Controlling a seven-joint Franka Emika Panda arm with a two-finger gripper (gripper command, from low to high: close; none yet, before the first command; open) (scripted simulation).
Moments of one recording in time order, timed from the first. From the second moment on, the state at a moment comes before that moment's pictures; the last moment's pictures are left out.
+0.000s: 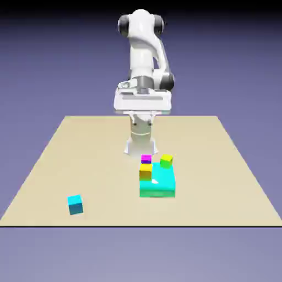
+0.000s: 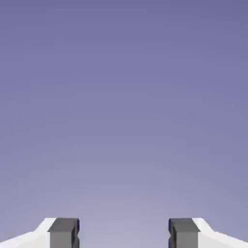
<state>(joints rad) 0.01 -0.53 -0.02 -2.79 0.03 3.02 0.69</state>
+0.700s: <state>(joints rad) 0.04 0.15 -0.41 -2.44 0.48 2.76 -0.22</state>
